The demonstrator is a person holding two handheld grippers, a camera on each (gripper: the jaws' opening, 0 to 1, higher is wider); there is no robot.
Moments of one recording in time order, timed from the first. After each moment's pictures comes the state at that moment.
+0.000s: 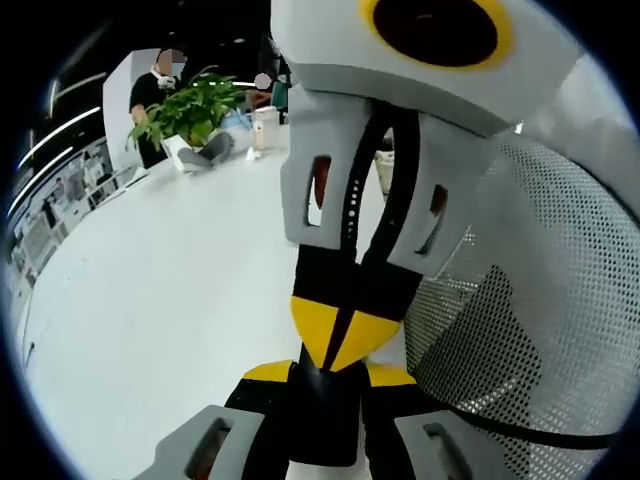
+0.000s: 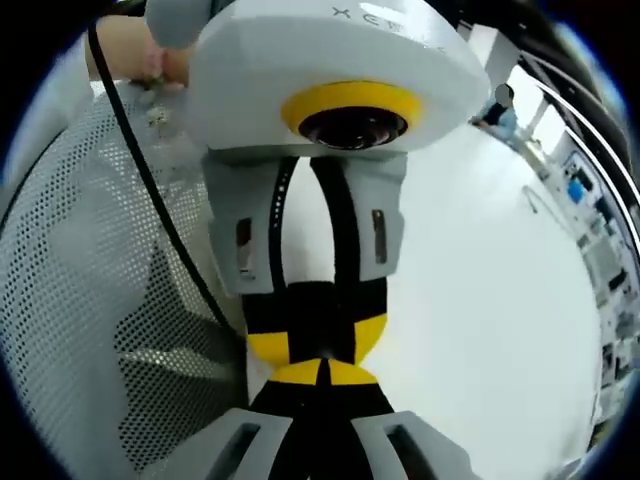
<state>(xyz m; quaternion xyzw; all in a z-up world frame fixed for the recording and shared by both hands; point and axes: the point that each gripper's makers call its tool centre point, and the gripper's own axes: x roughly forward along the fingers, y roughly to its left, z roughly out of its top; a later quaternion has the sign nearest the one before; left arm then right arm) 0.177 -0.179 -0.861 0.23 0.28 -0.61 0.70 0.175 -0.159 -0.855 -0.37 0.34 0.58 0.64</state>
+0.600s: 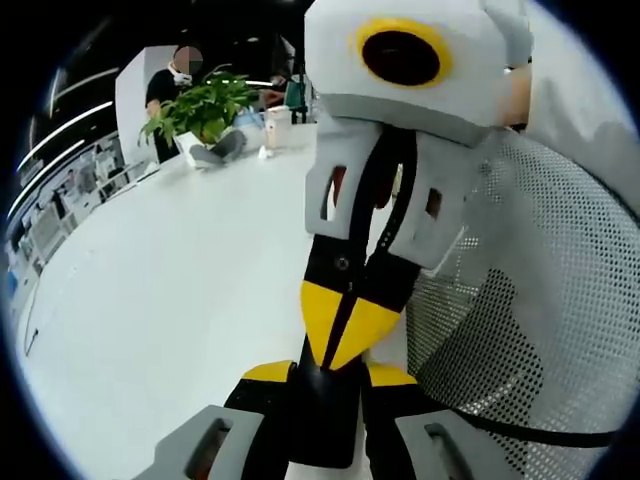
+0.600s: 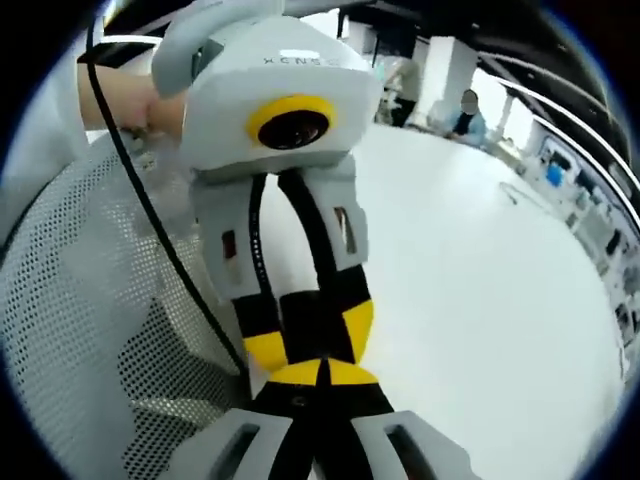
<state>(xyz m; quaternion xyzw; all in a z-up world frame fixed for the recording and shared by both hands) 0.177 -0.177 -0.861 0.23 0.28 -0.59 0.72 0.174 -0.158 -0.851 -0.25 0.31 0.58 0.71</state>
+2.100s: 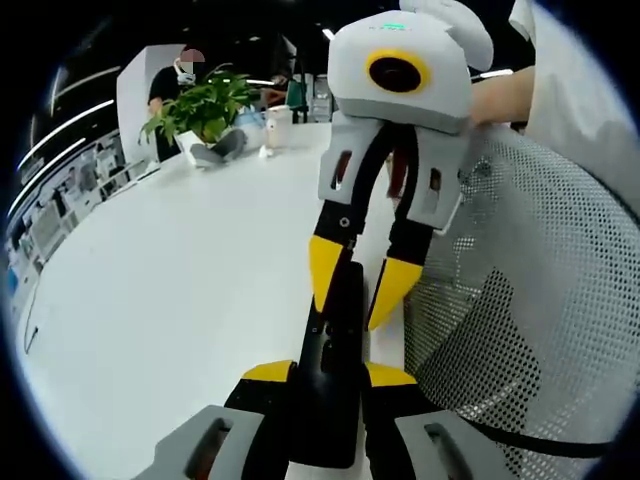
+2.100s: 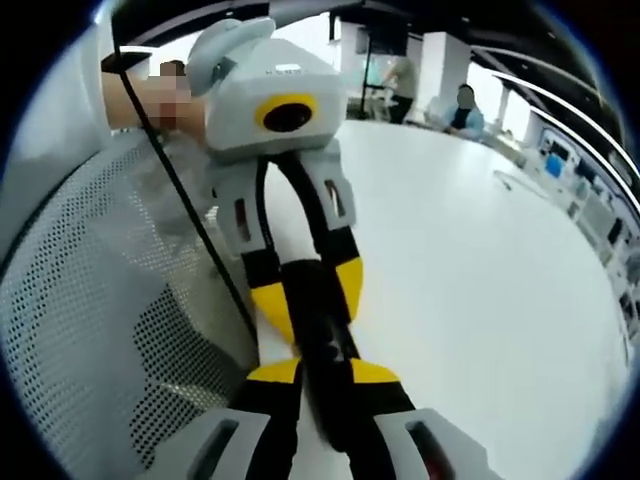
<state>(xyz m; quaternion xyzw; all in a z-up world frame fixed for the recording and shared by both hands) 0.176 -0.178 -0.861 0.23 0.29 -0.59 0.72 0.168 -0.192 -0.852 -0.28 0.32 0.58 0.69</state>
